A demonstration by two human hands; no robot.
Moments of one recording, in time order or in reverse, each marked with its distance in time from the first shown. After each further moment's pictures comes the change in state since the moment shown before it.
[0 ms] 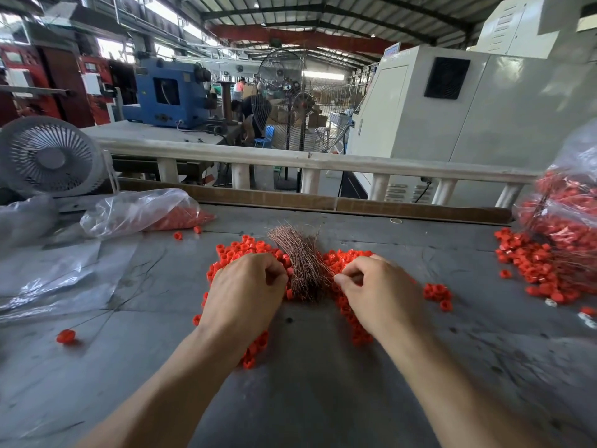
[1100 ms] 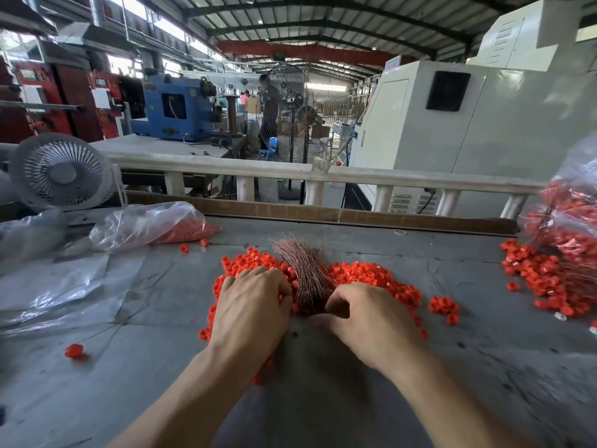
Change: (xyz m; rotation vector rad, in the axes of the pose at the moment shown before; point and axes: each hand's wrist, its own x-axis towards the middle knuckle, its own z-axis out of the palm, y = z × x) left_hand 0.000 -0.005 0.007 0.172 0.009 0.123; right_hand -0.015 -0.020 -0.012 0.014 -0.272 -0.112
